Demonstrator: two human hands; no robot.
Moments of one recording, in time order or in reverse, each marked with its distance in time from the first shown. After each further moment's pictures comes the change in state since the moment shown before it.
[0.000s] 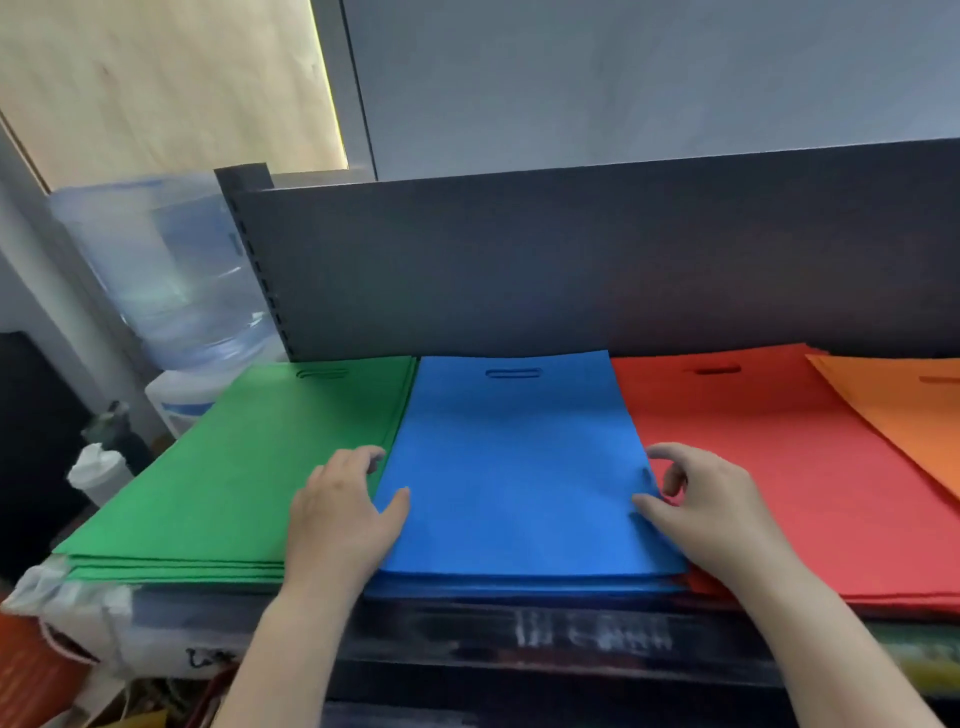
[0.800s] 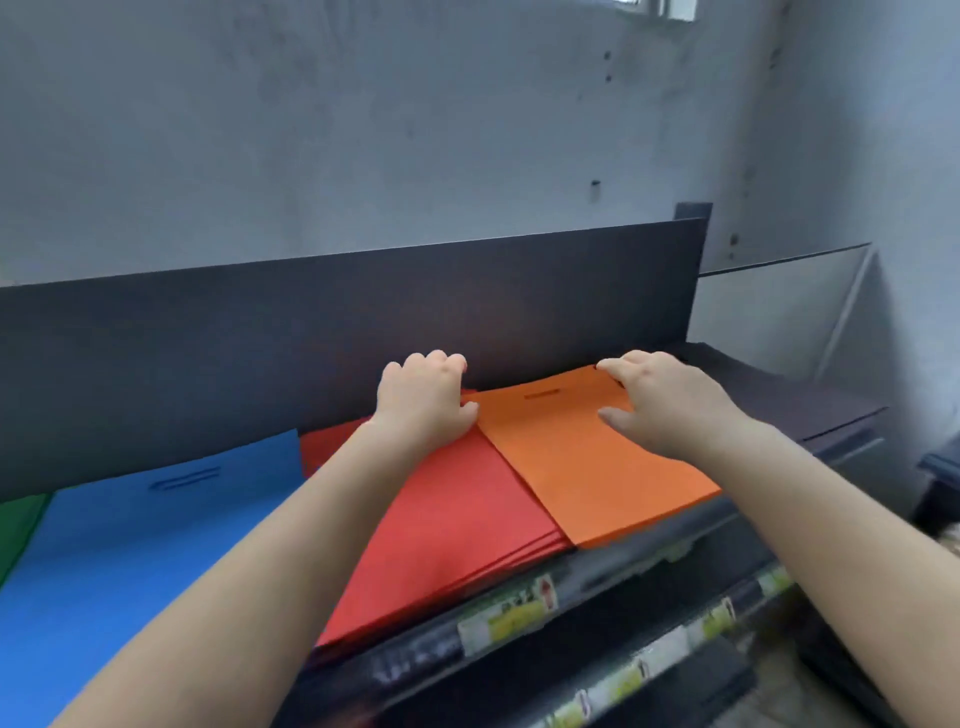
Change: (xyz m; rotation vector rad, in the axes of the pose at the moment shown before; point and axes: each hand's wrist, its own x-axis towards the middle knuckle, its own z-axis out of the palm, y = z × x) left_hand 0.009 0.362 0.066 0.174 -0.084 0.856; right_hand -0.042 0.132 -0.240 -0.692 0.195 0.151
